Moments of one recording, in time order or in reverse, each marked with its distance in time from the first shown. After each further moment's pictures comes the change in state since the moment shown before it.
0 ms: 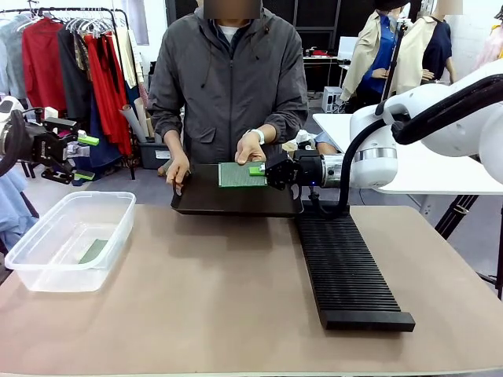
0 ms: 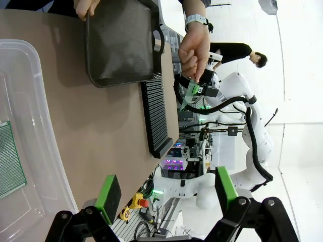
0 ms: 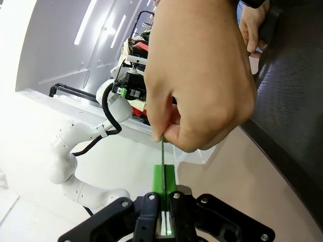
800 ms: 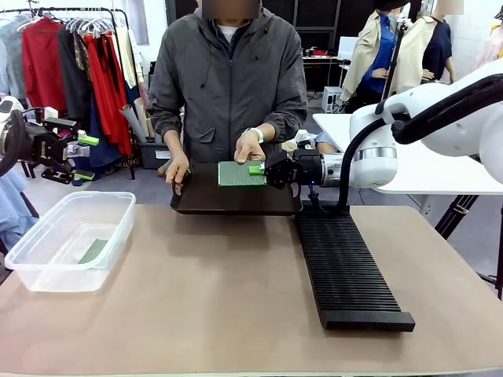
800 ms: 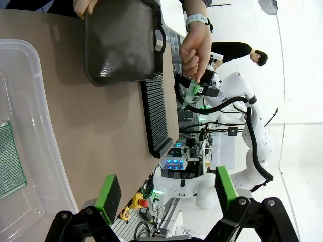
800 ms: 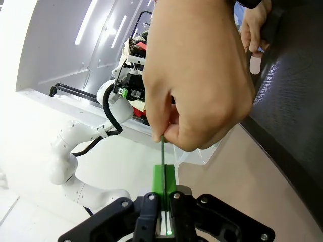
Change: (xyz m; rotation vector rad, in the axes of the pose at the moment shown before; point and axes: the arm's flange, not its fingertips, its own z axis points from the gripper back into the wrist) left arm 0.000 0.000 0.000 0.000 0.000 0.000; right arm 0.001 0.002 -0.001 0.003 -0.001 0.002
